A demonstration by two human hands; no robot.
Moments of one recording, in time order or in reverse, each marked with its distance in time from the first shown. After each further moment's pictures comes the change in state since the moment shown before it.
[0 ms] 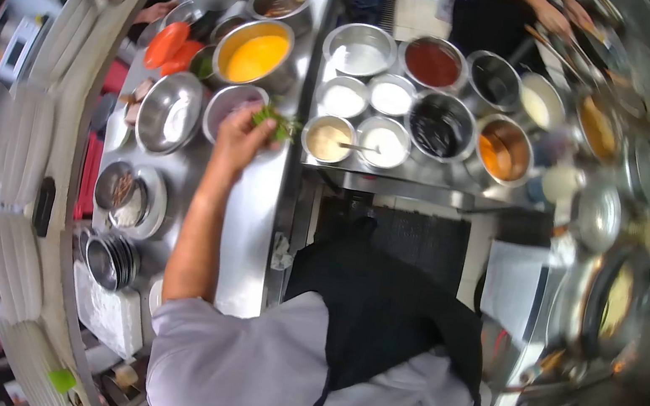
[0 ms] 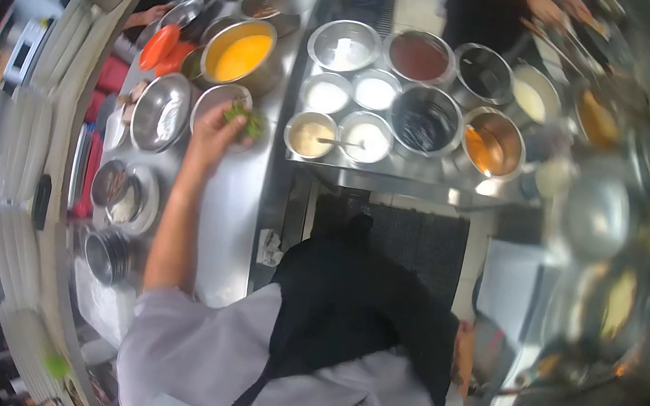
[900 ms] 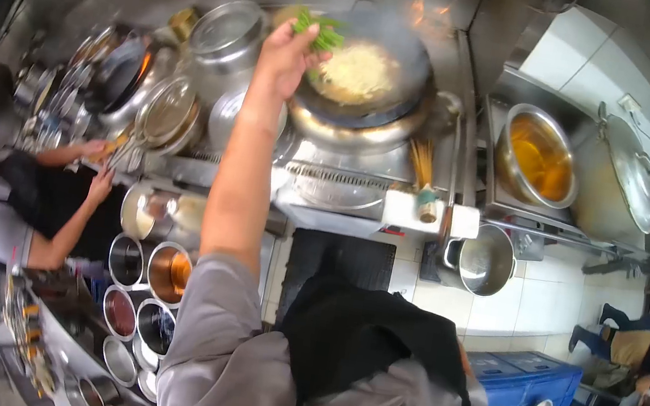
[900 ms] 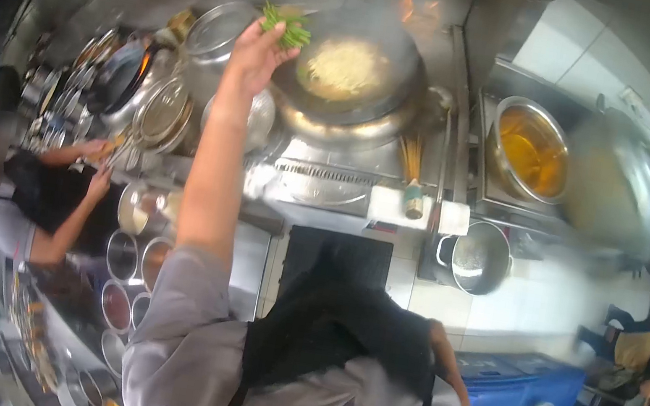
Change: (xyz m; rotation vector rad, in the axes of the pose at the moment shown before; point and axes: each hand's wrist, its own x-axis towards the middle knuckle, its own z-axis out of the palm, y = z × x) left_hand -0.144 0.207 0.881 -0.568 -1.626 -0.080; right_hand -0.237 0.193 0.110 0.859 0.629 0.557
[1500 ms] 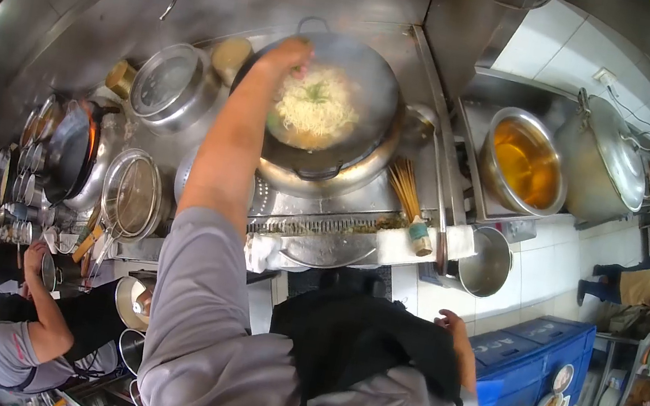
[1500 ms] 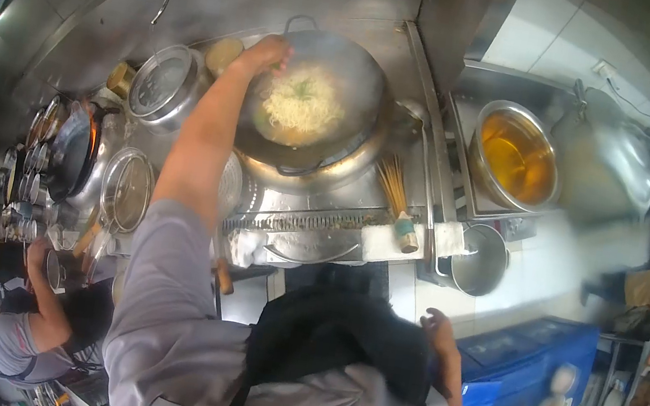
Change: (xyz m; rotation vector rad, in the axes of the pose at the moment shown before) left_hand 0.265 -0.125 -0.048 0.867 -0.245 -0.446; right_hand 0.009 -0.156 0.015 0.135 0.358 -0.136
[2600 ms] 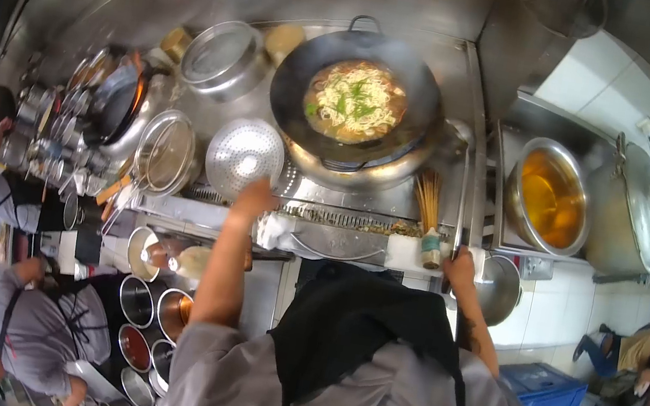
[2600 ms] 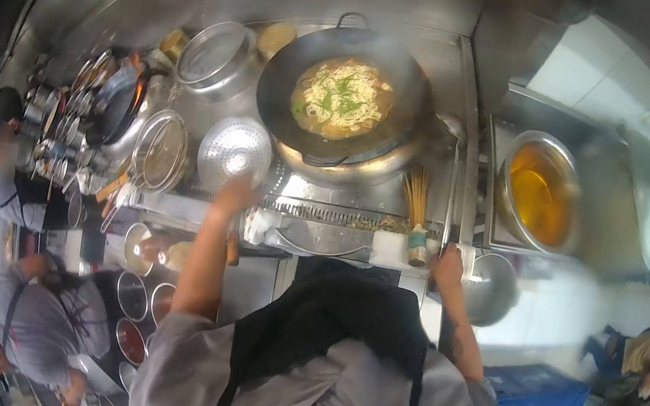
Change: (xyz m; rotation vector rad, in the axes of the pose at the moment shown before) left_hand -0.296 -0.183 0.053 0.685 0.200 -0.202; right_hand 0.208 -0.082 -0.003 -0.477 0.168 -0.270
